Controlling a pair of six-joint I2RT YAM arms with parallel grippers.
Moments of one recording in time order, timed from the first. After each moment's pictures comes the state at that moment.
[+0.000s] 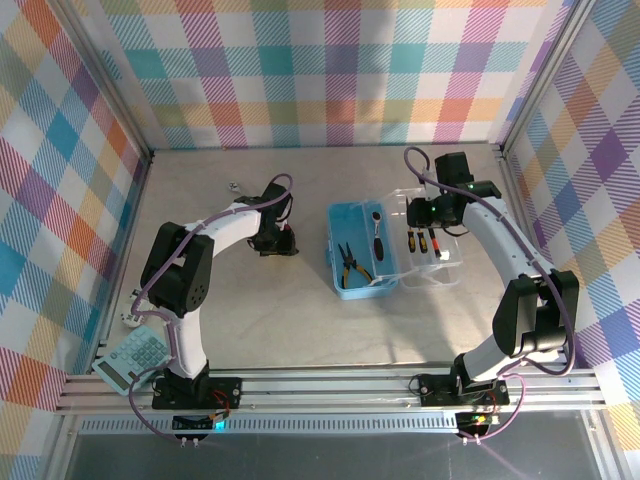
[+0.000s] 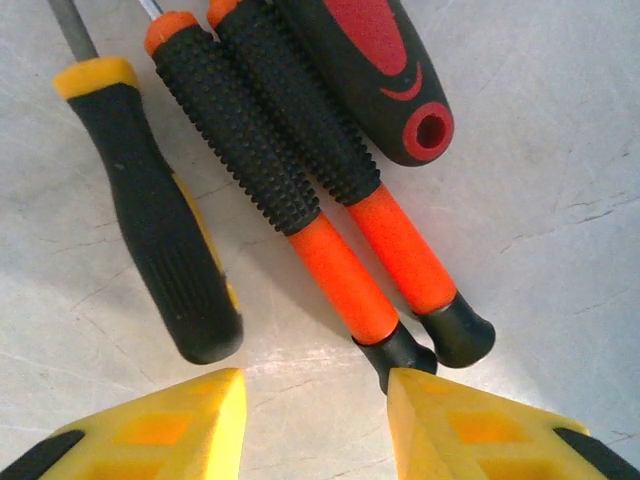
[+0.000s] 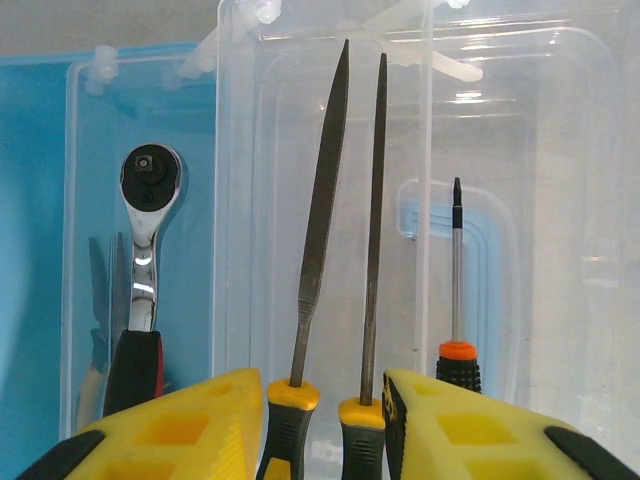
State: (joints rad) left arm -0.42 1.94 1.34 -0.73 0.06 -0.38; right arm 0.18 1.55 1.32 -0.85 -0.14 0.10
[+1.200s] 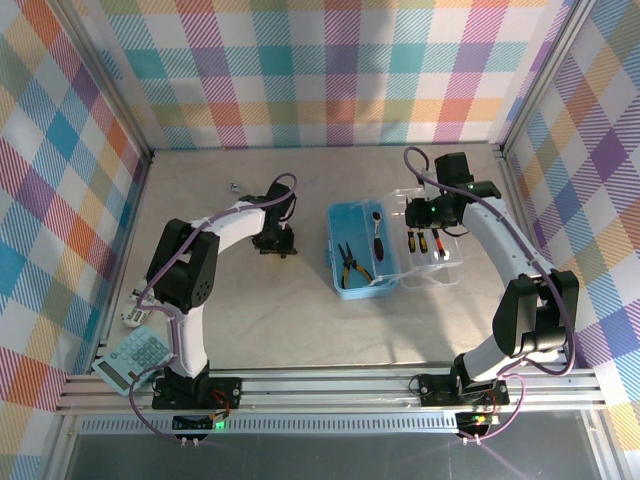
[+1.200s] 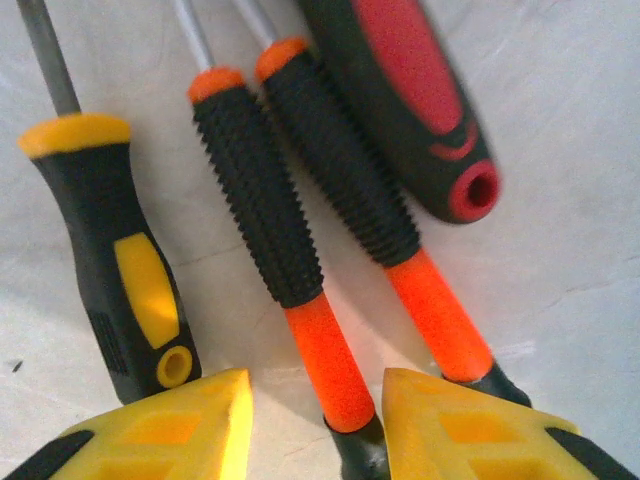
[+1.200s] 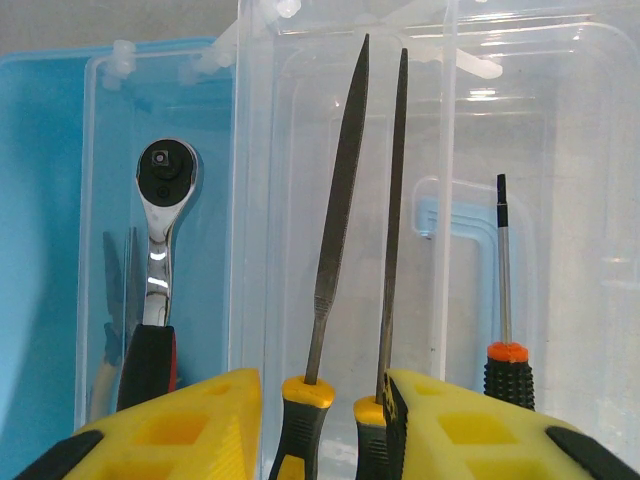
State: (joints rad) left arm -0.42 1.99 1.37 -0.74 -0.02 -0.36; right arm 0.18 1.55 1.32 -0.85 -0.16 0.09
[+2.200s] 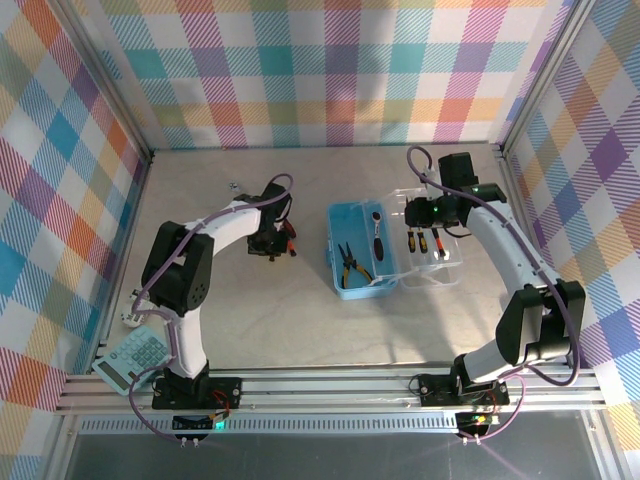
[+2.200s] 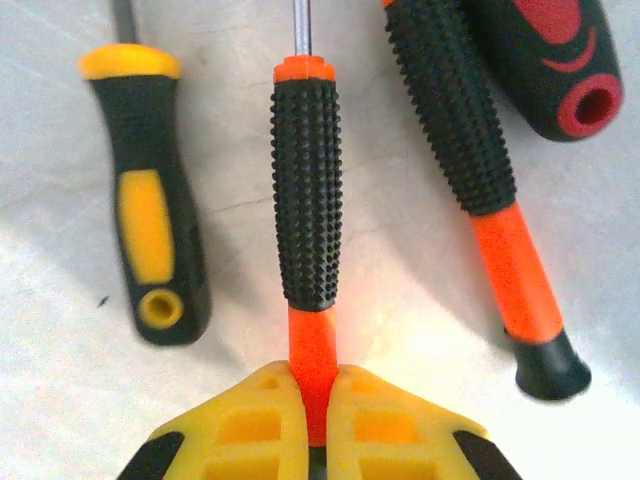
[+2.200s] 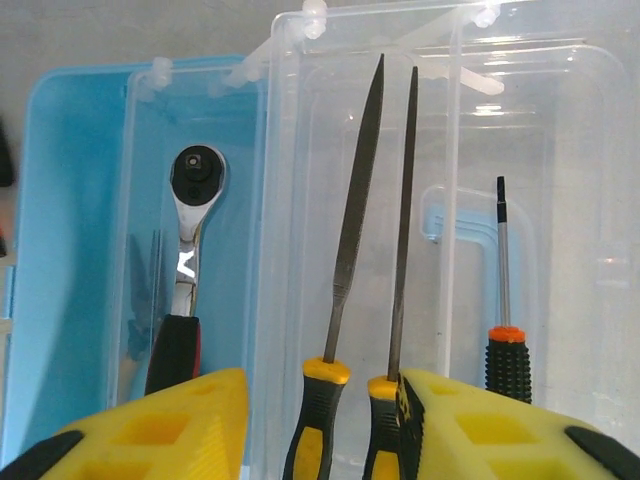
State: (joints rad) left arm -0.41 1.94 1.37 -0.82 -0.06 -0.33; right arm 0.18 1.49 1.31 -0.85 -0.19 0.09
